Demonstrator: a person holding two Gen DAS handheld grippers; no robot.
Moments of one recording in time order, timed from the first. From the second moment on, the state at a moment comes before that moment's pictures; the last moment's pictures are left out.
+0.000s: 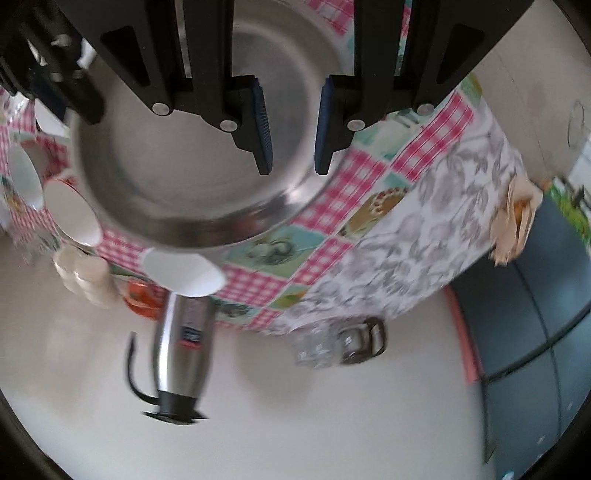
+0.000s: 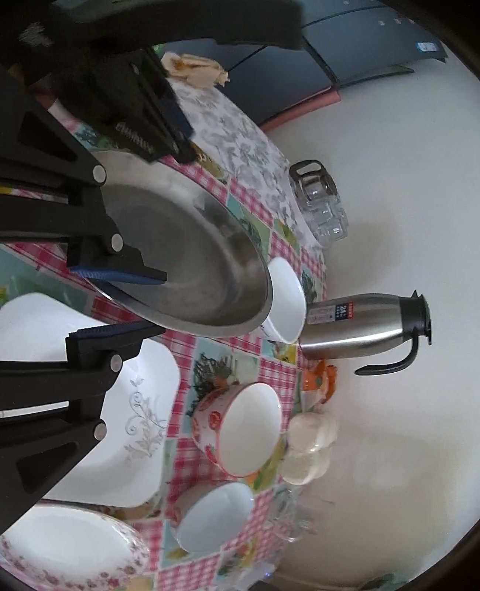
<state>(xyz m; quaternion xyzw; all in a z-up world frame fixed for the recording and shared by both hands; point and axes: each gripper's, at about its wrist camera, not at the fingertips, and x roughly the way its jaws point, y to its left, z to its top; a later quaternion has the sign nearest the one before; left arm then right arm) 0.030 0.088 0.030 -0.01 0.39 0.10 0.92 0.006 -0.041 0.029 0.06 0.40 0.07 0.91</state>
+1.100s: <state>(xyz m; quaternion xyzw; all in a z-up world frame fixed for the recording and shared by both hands) 0.052 0.208 -0.050 -0.19 0.50 0.17 0.83 0.048 -0.039 -0.040 0.16 0.48 0.06 0.86</state>
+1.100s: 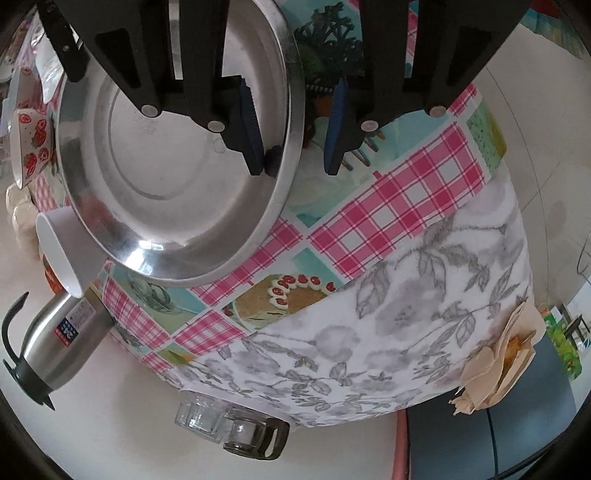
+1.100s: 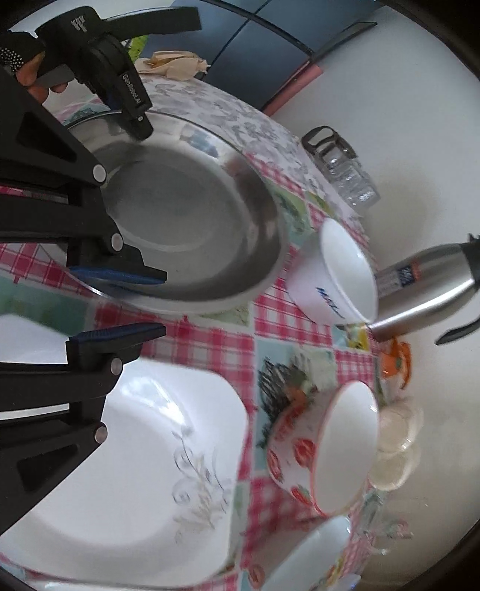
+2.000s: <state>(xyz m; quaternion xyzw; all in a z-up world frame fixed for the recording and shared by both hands) 0.033 0.161 -0.005 -0.16 0.45 0.11 0.87 0.015 -0.046 0.024 0.07 0.41 0.06 0.91</state>
